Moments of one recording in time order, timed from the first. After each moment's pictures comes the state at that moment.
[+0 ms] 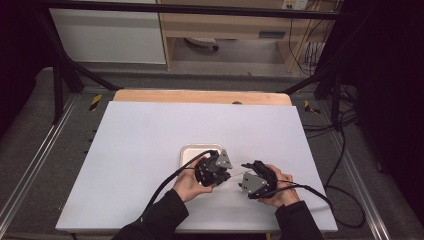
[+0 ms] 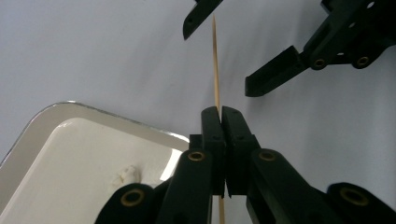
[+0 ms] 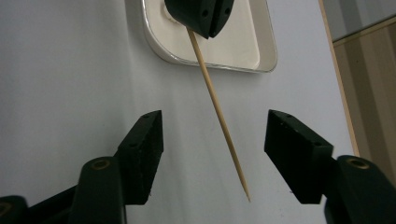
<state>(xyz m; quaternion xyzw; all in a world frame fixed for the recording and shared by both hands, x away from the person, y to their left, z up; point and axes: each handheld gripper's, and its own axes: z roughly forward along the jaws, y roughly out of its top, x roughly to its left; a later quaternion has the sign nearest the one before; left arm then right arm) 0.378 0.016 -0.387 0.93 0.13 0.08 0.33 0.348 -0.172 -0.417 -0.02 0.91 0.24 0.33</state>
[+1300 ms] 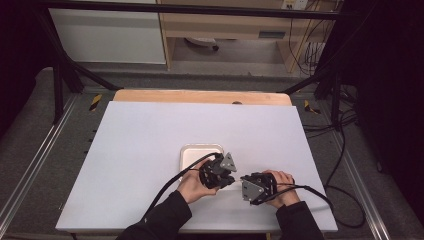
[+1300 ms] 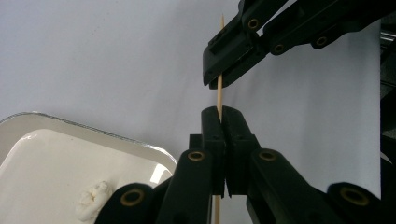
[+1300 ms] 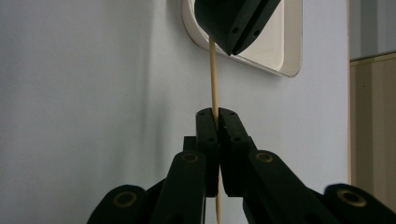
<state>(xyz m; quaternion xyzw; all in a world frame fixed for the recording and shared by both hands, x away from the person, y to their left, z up) 0.378 0.008 -0.394 0.94 0.12 0.05 0.33 0.342 -0.172 -0.421 -0.10 0.92 0.19 0.33</state>
